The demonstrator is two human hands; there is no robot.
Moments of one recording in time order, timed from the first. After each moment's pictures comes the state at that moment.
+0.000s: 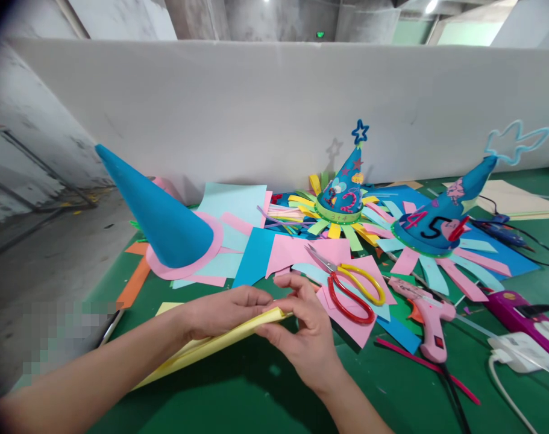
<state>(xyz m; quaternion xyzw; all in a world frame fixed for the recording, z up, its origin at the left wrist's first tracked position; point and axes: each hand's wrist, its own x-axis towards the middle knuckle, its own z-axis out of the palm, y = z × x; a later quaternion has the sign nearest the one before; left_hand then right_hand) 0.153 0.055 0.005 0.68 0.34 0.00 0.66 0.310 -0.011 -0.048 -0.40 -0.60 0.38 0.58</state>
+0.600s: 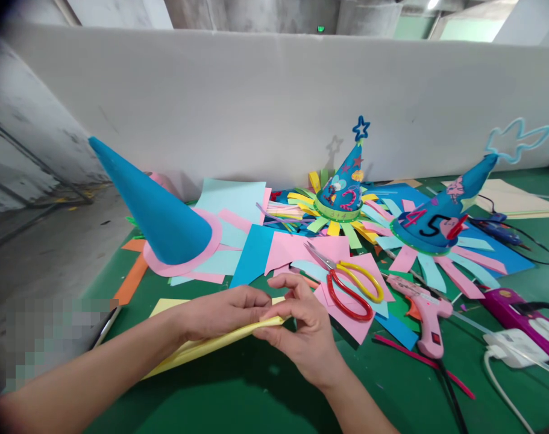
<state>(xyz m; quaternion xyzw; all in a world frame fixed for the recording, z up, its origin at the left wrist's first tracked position) 0.152 0.053 0.004 0.72 0.32 -0.02 0.62 0.313 -0.012 -0.041 -0.39 -0.60 0.42 0.56</state>
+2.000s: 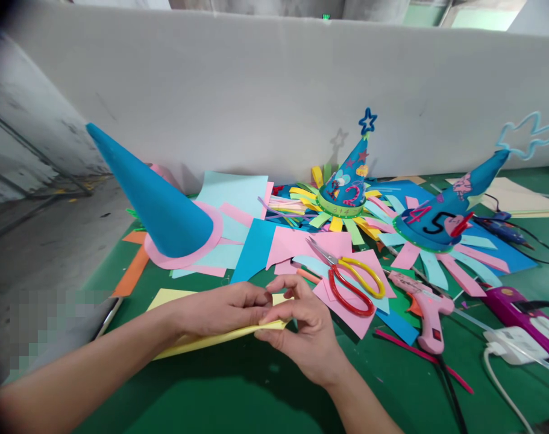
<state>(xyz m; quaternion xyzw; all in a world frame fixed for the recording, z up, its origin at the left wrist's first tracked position) 0.153 0.047 0.018 0.76 0.30 -0.02 0.58 0.313 -0.015 -0.040 -0.37 -0.62 0.43 0.55</state>
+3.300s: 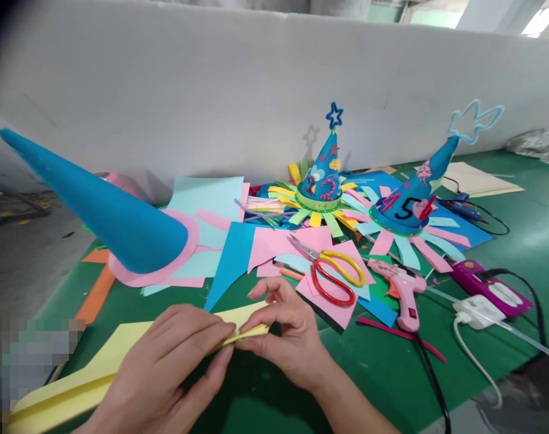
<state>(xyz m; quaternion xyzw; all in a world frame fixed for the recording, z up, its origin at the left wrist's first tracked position) 0.147 -0.011 0.019 0.89 0.32 0.32 0.04 0.311 -0.017 -0.038 -0.34 -0.56 0.46 0.60</state>
